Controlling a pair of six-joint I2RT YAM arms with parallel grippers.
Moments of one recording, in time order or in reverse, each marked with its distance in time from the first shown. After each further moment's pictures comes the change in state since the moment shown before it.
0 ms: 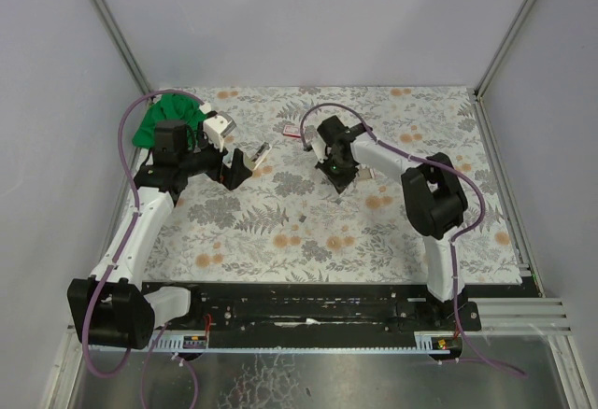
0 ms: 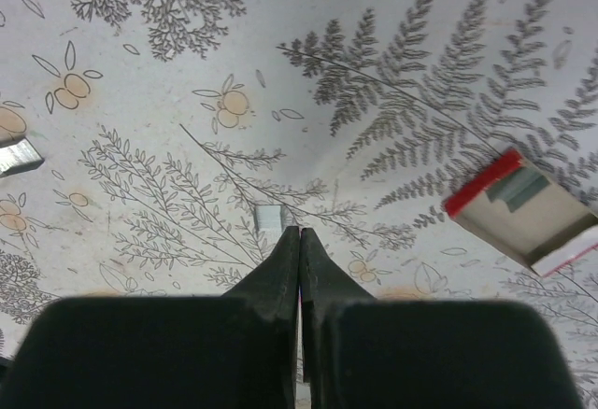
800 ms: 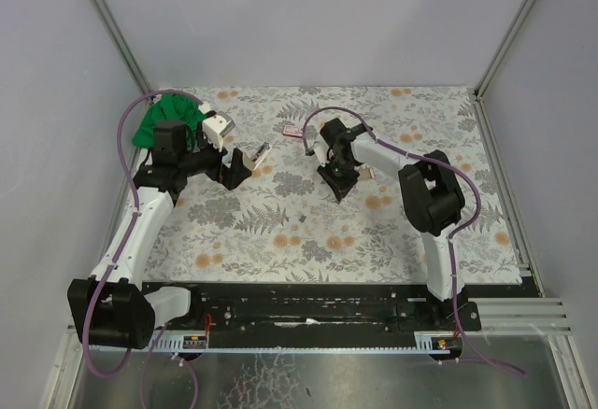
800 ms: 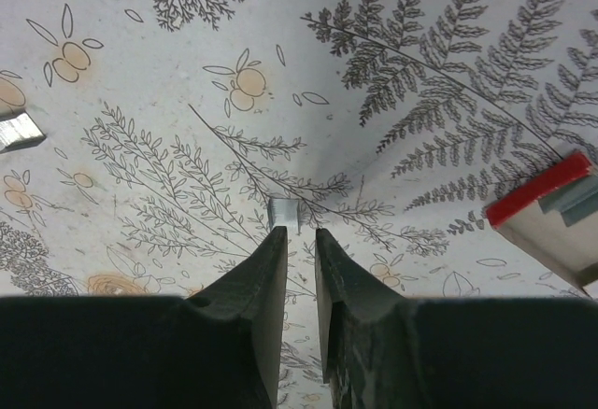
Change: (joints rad) left arm 0.006 0.000 0.000 0.000 0.008 -0.002; right arm -0.028 0.020 0.007 -0.044 -0.077 -0.013
